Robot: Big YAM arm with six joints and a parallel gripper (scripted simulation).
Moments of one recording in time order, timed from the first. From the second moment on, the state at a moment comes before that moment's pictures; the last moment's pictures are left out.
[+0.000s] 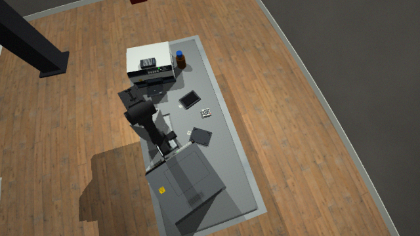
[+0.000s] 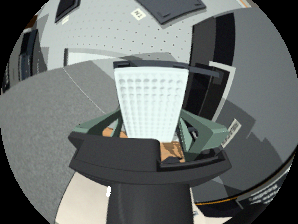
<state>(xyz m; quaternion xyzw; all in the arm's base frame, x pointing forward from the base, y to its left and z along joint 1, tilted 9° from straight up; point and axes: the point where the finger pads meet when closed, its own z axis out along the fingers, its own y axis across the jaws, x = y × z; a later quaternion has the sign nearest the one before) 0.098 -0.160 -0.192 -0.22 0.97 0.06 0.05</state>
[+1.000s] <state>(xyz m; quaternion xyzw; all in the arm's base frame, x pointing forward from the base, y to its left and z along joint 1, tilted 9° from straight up) 0.098 -0.160 -0.192 -0.22 0.97 0.06 0.05</state>
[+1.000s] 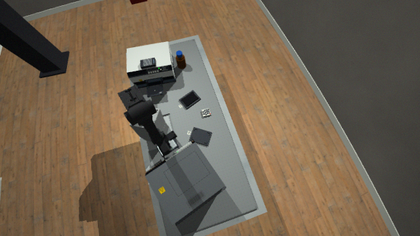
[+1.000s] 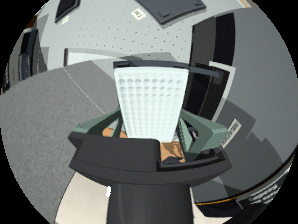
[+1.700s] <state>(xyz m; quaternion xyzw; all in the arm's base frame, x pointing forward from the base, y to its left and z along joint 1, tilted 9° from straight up) 0.099 -0.160 -0.192 -0.22 0.97 0.06 0.05</state>
